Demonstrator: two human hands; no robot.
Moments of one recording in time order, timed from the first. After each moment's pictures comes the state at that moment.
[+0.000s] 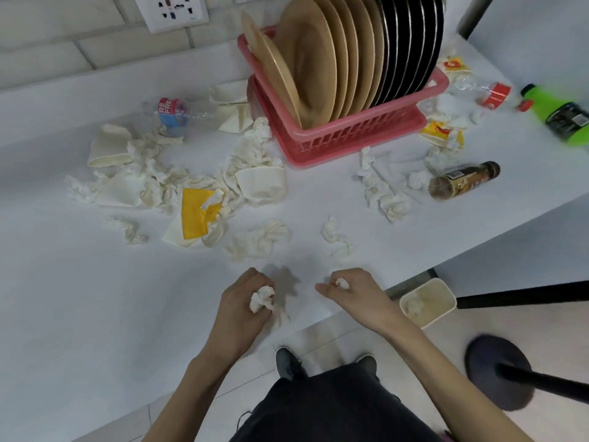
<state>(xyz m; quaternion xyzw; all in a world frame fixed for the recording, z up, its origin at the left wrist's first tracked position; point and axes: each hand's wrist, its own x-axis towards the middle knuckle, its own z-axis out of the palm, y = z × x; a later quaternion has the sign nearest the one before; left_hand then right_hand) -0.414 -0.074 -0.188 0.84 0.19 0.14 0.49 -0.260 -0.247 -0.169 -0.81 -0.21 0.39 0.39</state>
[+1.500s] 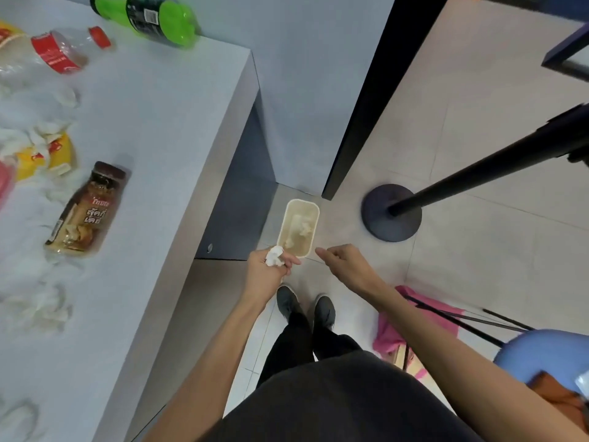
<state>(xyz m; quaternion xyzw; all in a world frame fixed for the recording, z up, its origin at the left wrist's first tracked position) -0.102 -0.493 -0.271 0.75 0.15 -0.28 0.58 -0.130 -0.673 -0.277 -0.78 0.20 0.27 0.54</state>
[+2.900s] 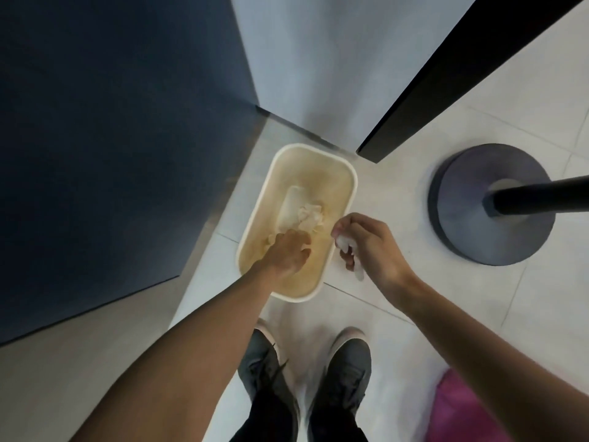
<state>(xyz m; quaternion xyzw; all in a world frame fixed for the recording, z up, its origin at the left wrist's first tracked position) 0.010 -0.560 -0.965 0.85 -0.09 -0.46 0.22 -0.010 -0.715 -0.800 -0.68 0.31 0.26 0.61</state>
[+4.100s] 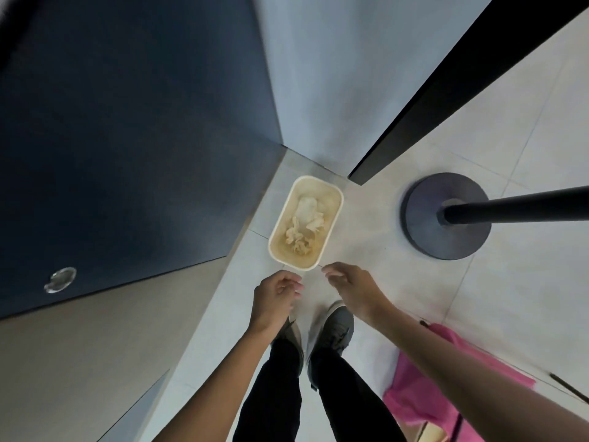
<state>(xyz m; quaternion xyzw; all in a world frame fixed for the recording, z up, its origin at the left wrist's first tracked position) -0.092 -0.524 -0.643 0.72 0.29 -0.34 0.53 -0.083 -0.704 -0.640 -0.79 0.17 0.38 0.45</state>
